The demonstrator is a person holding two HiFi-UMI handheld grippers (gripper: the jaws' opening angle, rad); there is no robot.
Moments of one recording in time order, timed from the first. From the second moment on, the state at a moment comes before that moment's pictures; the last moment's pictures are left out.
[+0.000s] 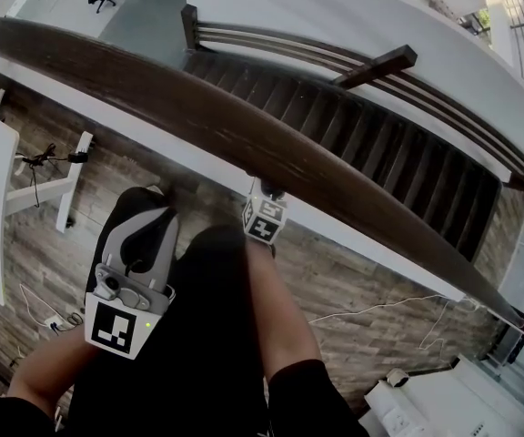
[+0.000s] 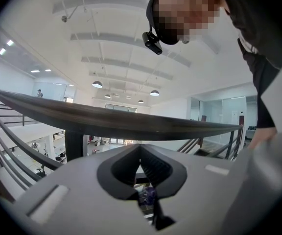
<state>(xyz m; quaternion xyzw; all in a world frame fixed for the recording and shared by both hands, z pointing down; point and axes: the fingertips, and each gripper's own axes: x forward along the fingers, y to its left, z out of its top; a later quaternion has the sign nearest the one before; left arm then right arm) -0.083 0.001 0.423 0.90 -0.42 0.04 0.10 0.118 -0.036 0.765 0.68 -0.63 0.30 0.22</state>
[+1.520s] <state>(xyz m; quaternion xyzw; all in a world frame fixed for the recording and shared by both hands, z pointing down) -0.026 0.035 0.400 0.91 -0.41 0.05 0.06 0.185 -0.001 0.765 0.68 -0.64 0.28 0.21</state>
